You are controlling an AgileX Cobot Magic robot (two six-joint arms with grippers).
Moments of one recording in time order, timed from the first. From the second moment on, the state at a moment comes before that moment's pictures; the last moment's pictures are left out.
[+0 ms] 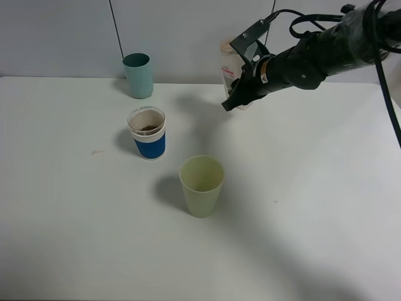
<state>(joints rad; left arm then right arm) 0.00 0.00 -0.51 0.07 1.06 -0.07 0.40 1.98 -1.18 -0.64 -0.01 0.19</state>
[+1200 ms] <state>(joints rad) 0.00 0.00 -0.51 0.07 1.06 -0.07 0.29 2.06 -1.17 -0.45 -0.31 0.00</state>
